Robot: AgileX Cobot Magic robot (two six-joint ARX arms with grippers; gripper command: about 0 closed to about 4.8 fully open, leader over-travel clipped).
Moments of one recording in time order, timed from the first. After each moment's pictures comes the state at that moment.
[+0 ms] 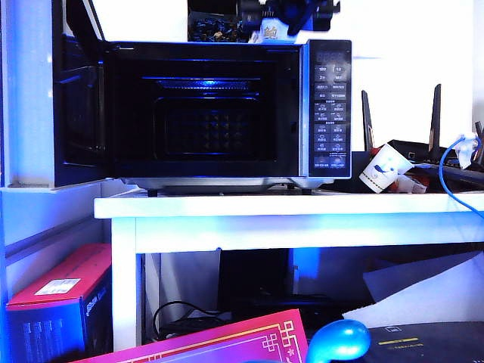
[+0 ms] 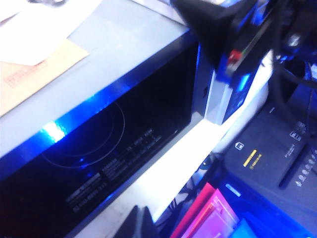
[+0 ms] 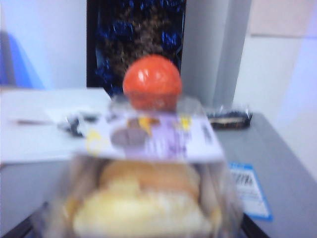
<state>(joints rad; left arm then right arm) -0.27 1.87 2.34 -1.00 0.38 0.32 0.45 2.04 1.95 0.24 0.25 -0.08</state>
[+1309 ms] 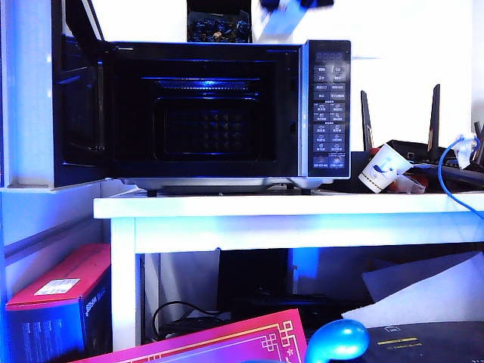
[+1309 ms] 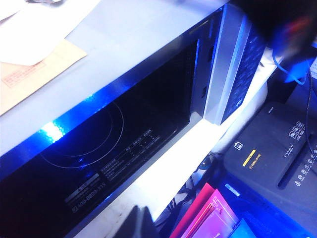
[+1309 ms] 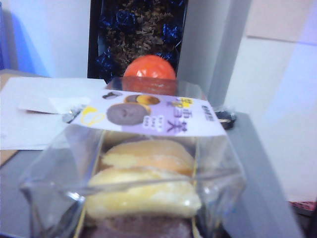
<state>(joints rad) -0.27 1.87 2.34 -1.00 0.38 0.32 0.45 1.92 1.94 0.05 0.23 -0.13</state>
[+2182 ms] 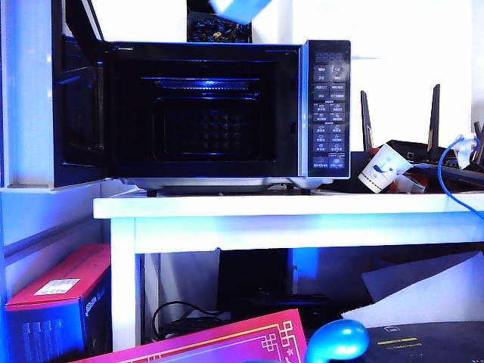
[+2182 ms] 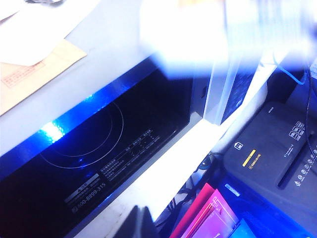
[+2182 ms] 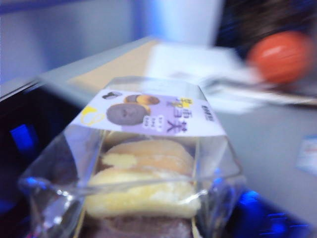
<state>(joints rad) -0.27 1.87 2.34 -1.00 0.38 0.32 0.45 1.74 1.94 -0.34 -0.22 -0.11</state>
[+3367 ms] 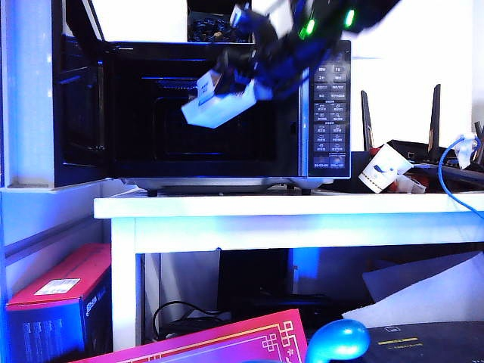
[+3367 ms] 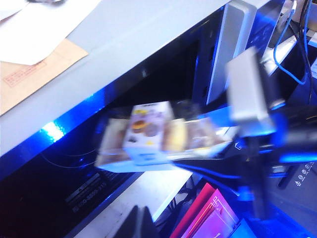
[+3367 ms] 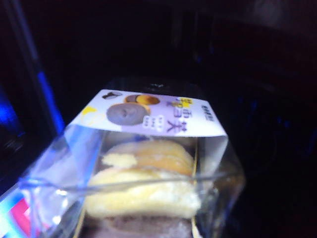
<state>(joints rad) -0.27 1.87 2.34 -1.00 0.38 0.32 0.45 2.02 1.66 0.21 -0.31 -0.07</state>
